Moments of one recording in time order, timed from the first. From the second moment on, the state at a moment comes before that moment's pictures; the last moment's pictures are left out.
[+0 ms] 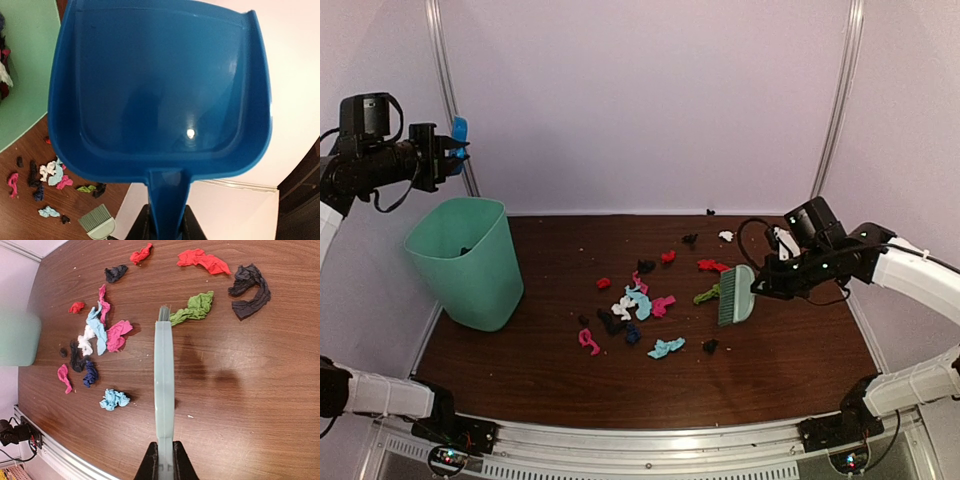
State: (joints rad) left arm -0.19 1.13 1.64 -0.81 0.21 -1.56; right arm 0.58 1.17 1.01 -0.76 -0.09 0.63
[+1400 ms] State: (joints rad) left arm -0.50 1.40 1.94 -0.90 0.20 -0.50; right arm 0.92 2.19 1.82 -0.35 -0.44 0.89
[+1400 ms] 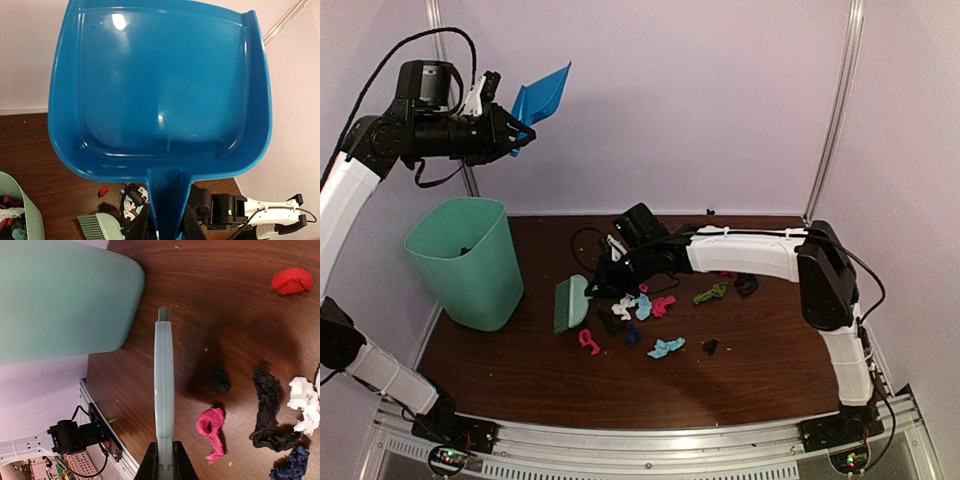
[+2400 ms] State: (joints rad) left arm -0.62 1.45 1.89 -0.90 0.18 -0.35; right arm 0.81 1.74 1.41 -0.76 -0.14 0.70
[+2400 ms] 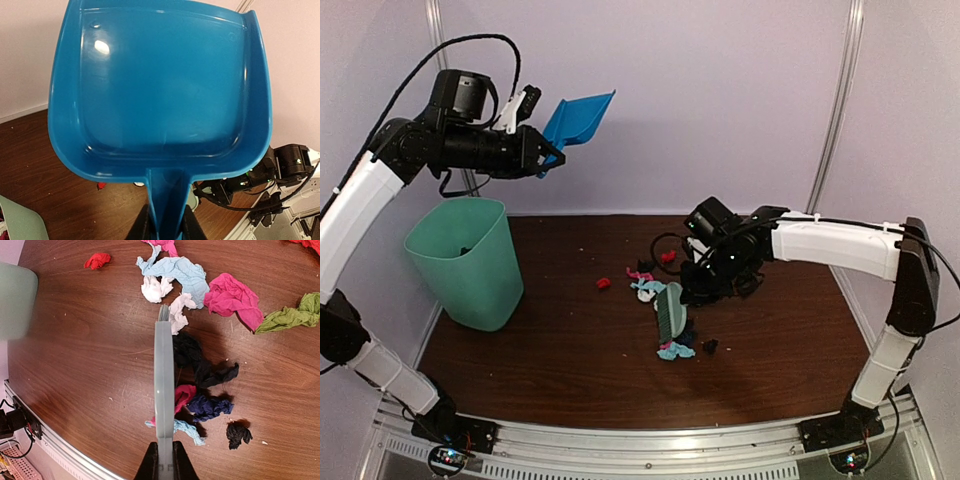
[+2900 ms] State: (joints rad) left arm -0.90 1.46 1.85 -0.96 -0.05 -0.27; right arm 0.79 1.55 1.40 -0.83 -0.14 0.65
